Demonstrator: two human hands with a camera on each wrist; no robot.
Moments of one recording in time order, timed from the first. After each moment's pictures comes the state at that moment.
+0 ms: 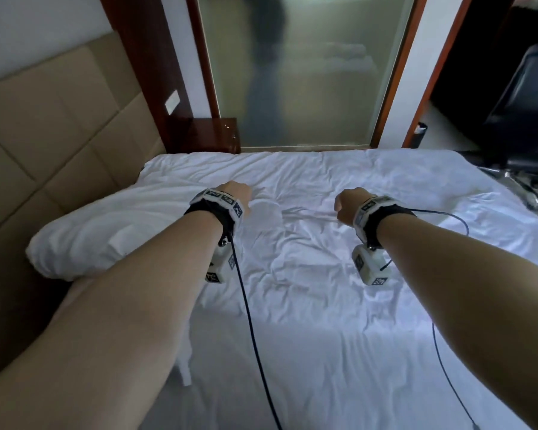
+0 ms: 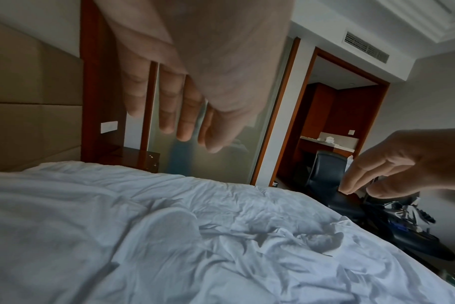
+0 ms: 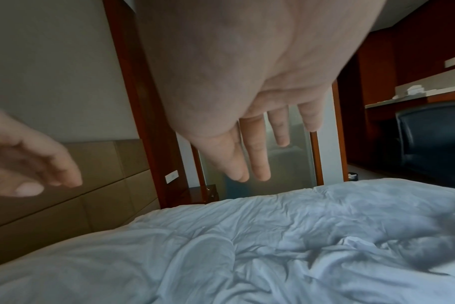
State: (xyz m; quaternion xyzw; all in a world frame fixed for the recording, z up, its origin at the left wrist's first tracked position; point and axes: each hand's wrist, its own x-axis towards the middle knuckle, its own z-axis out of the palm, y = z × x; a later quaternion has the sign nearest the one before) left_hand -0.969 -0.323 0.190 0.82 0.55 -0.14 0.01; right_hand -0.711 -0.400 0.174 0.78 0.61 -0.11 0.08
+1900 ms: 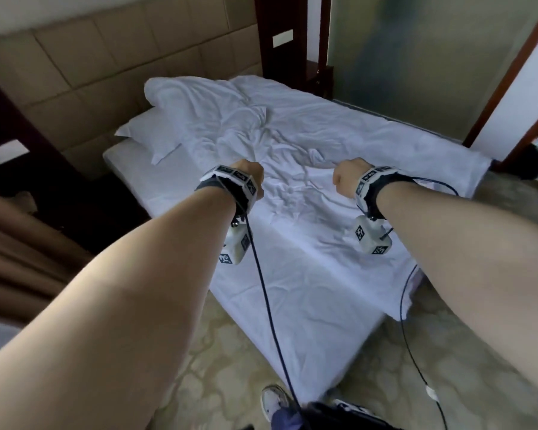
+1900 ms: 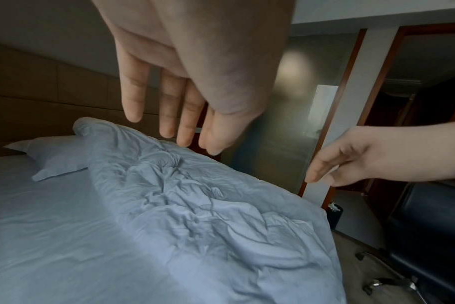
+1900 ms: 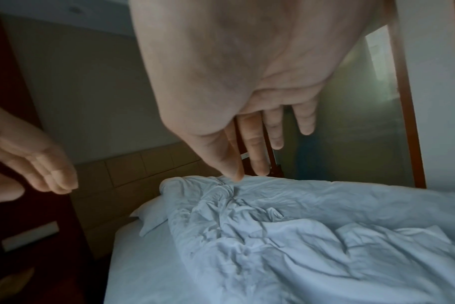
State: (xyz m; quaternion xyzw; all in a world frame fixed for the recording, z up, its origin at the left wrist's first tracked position) left_hand -0.111 -0.829 0.203 0.55 0.82 -0.12 0.04; right_hand 0.097 -0.713 0.201 0.43 0.89 -0.02 0.15
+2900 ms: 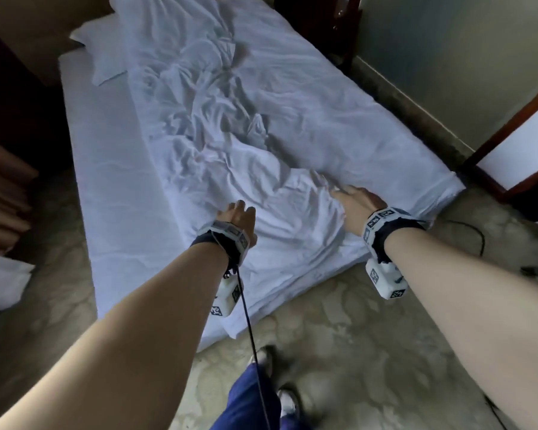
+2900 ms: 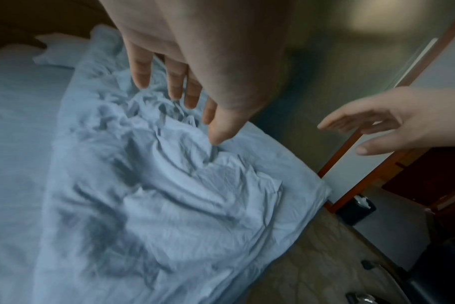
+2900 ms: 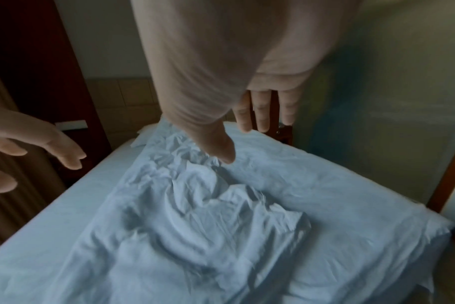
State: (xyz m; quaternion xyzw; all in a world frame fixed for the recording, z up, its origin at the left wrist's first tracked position) left_hand 0.234 -0.534 0.039 0.42 0.88 -0.09 0.19; right_hand 0.396 -0.324 0.054 0.30 0.94 -0.07 0.16
